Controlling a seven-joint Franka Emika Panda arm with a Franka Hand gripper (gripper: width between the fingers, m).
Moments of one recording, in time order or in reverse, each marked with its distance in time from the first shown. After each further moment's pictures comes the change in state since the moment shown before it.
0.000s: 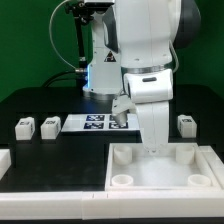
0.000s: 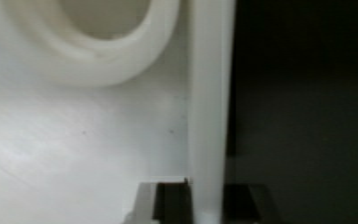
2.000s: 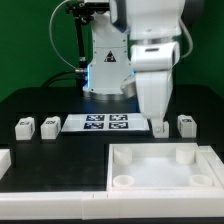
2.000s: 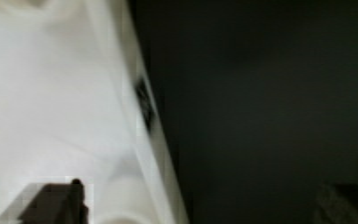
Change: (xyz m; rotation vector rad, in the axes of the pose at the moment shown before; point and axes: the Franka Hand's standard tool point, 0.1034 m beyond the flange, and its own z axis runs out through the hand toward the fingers) arm 0.032 -0.024 -0.045 -0.066 -0.016 0.247
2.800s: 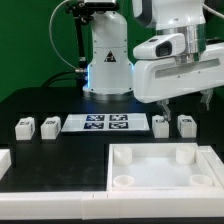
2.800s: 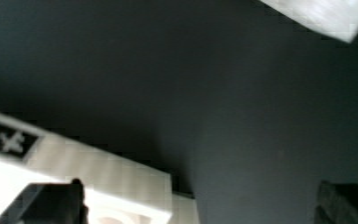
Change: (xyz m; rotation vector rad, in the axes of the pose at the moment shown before) arm 0.043 -0.042 -0.002 0.022 0.038 1.032
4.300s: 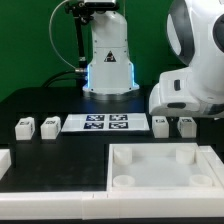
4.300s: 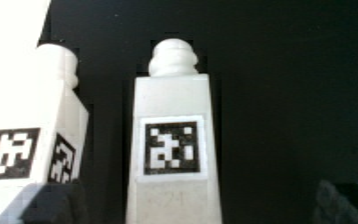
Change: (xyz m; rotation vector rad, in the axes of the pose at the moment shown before) arm -0.047 -0.033 0.034 0.011 -0.900 0.346
